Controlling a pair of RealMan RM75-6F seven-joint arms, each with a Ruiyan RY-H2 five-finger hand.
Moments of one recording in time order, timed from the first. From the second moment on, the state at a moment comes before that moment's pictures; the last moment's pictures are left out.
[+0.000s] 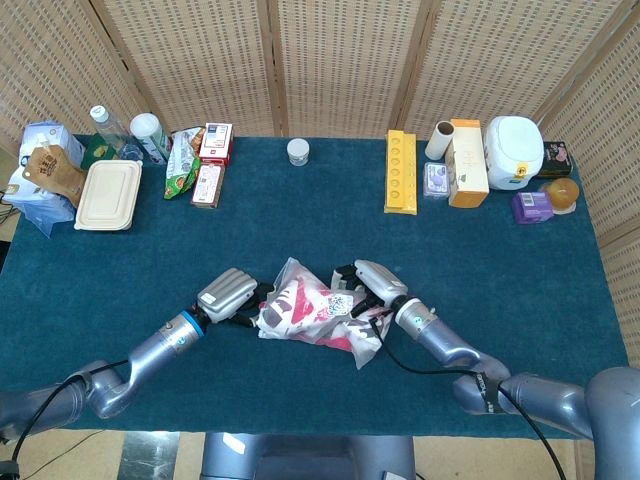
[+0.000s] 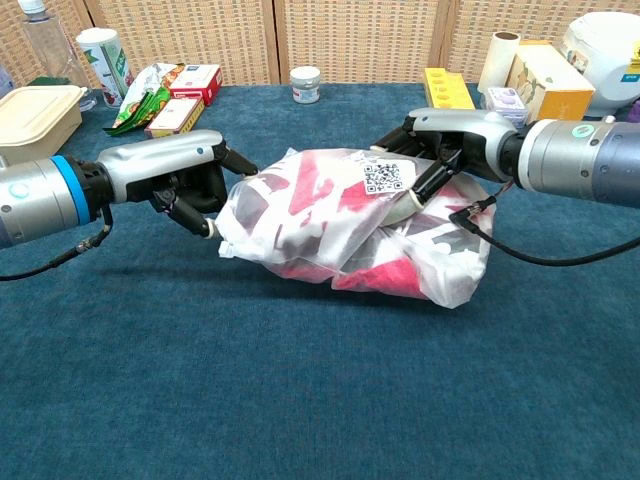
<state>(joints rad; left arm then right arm) -0.81 -1.61 -0.01 -1.20 1.60 0.97 -0.43 0.90 -1.54 0.13 -1.33 -1.26 0.74 0.63</state>
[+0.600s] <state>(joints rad) -0.86 -1.71 -0.05 -1.07 1.57 0.93 -0.42 0.83 -1.52 0.13 -1.28 -1.28 0.77 0.53</state>
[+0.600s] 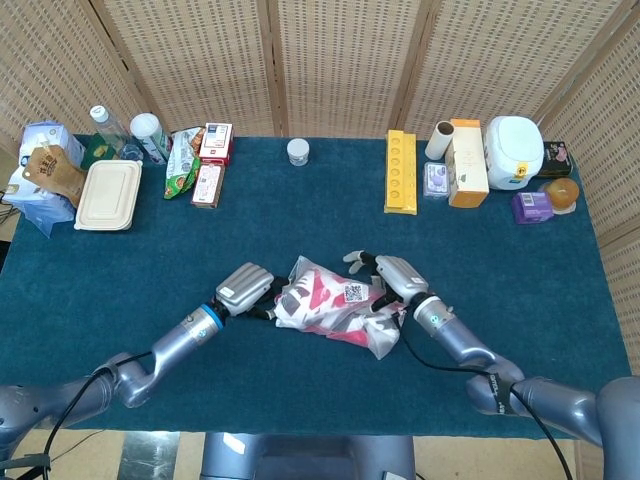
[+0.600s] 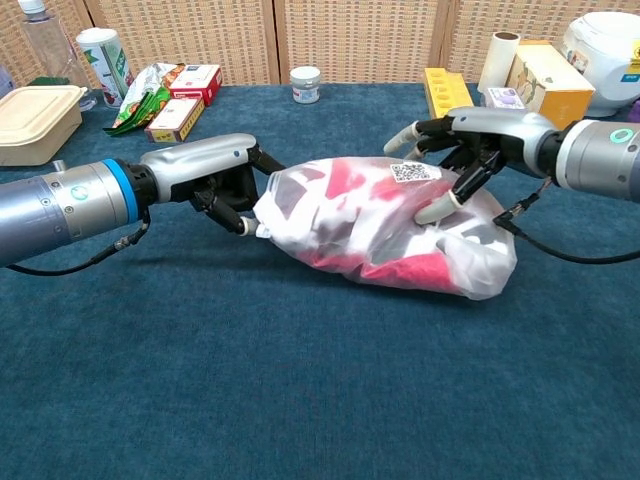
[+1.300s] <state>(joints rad) -0.98 -1.63 -0.10 -1.15 1.52 0.78 -0.35 0.67 -1.46 0.05 -1.13 -1.58 1.17 0.58</state>
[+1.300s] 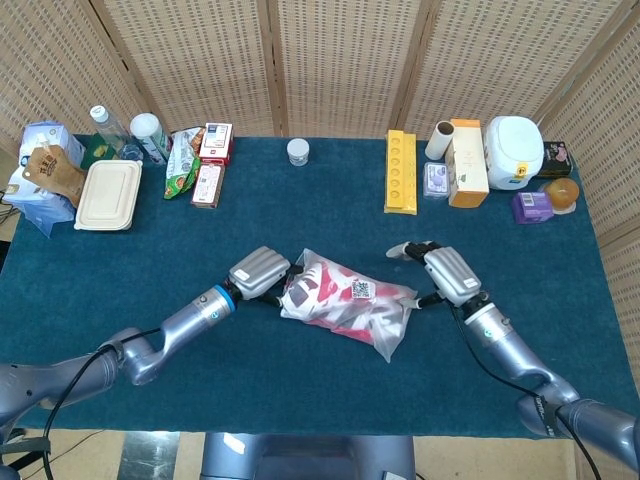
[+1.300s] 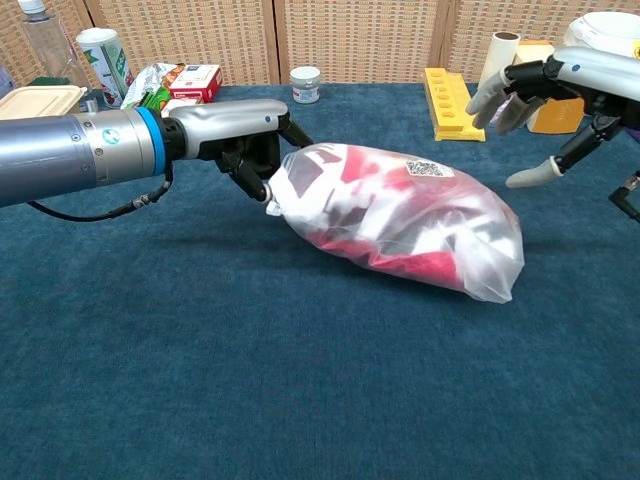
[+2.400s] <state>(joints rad) -1.04 -1.55 -0.15 -1.28 1.35 0.64 -0.22 0.57 -1.74 -0.14 -0.42 -1.93 1.77 0.55</state>
